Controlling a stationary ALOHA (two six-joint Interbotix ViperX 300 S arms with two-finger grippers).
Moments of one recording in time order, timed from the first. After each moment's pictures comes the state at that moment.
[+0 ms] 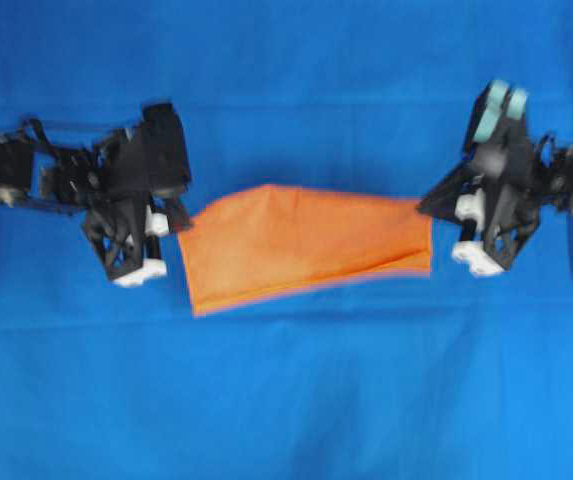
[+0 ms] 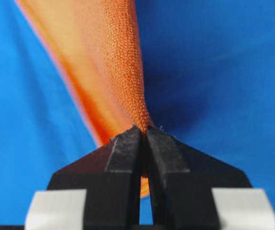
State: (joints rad) left arm 0.01 -0.27 0.76 -0.02 0.42 -0.20; right arm -0.04 -0.52 0.95 -0.12 0.31 0.49
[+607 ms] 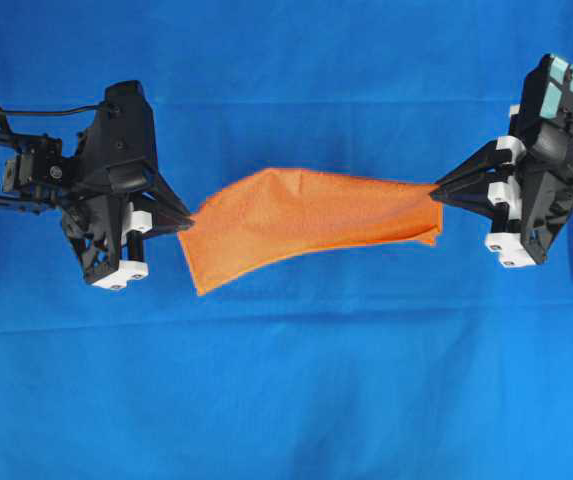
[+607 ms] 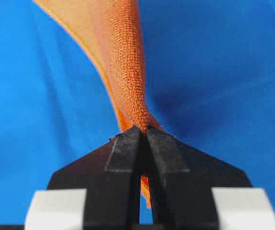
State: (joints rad) left arm -0.01 -0.37 0.75 -0.02 0.39 -0.20; right arm -0.04 -0.64 0.95 -0.16 0.31 0.49
